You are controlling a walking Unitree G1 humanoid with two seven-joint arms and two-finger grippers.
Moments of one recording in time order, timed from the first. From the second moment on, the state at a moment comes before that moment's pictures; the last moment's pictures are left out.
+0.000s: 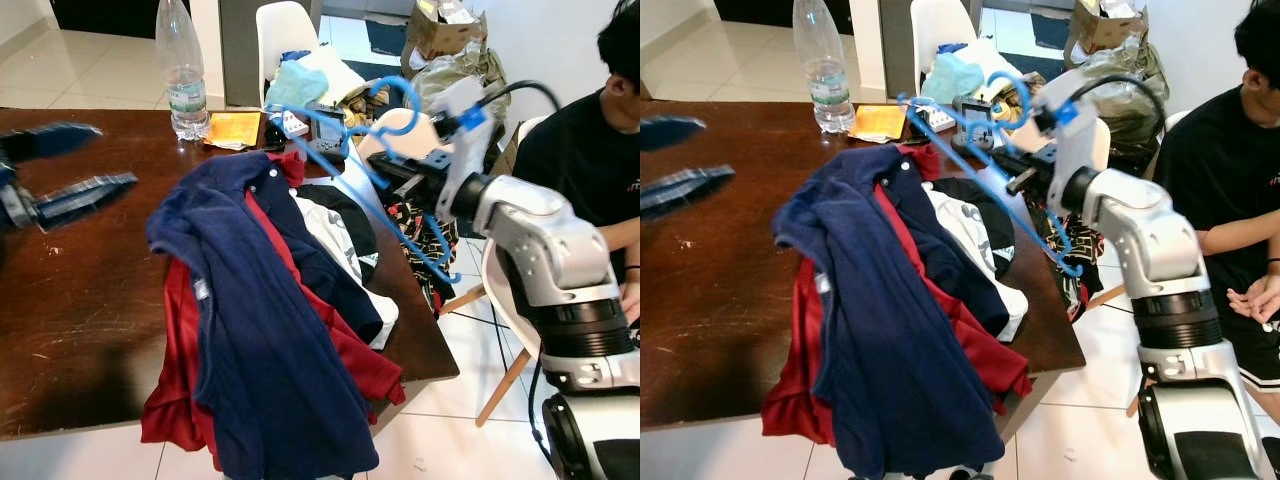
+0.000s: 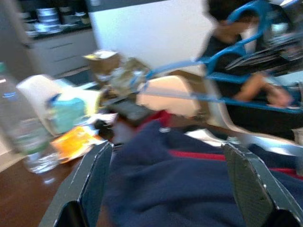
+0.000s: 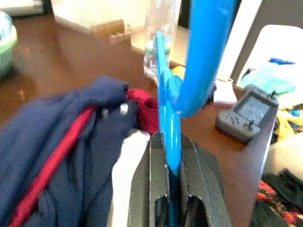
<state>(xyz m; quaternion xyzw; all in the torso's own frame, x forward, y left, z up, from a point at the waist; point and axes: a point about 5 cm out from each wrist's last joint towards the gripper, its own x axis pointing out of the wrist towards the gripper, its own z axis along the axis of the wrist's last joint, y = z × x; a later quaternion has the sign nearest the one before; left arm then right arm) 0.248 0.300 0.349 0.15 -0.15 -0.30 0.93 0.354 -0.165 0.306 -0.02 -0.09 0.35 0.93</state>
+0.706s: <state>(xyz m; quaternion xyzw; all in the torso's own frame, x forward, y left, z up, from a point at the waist) 0.300 0.211 0.228 0.05 -0.09 0.05 0.99 0.350 -0.109 0.263 0.20 -0.13 0.30 0.92</state>
